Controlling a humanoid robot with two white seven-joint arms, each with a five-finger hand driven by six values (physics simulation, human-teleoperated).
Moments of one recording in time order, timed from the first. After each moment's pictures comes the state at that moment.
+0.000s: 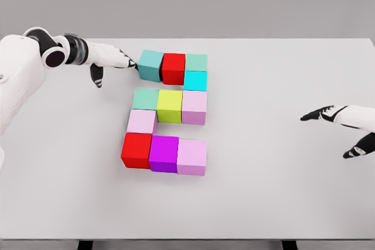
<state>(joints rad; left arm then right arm) -1.08 0.37 -0.85 -0.68 -0.78 -0.61 -0.61 -0.26 -1.15 0.45 -1.48 -0.08 -0.61 0.61</state>
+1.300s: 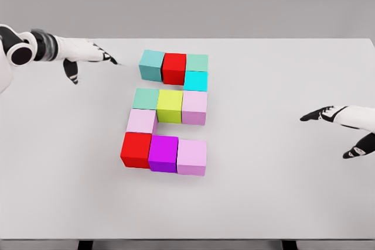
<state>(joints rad) -1.07 0.50 -0.82 -0.72 -0.72 -0.61 -0.61 -0.26 -1.15 0.45 -1.48 -0.08 -0.61 0.61</state>
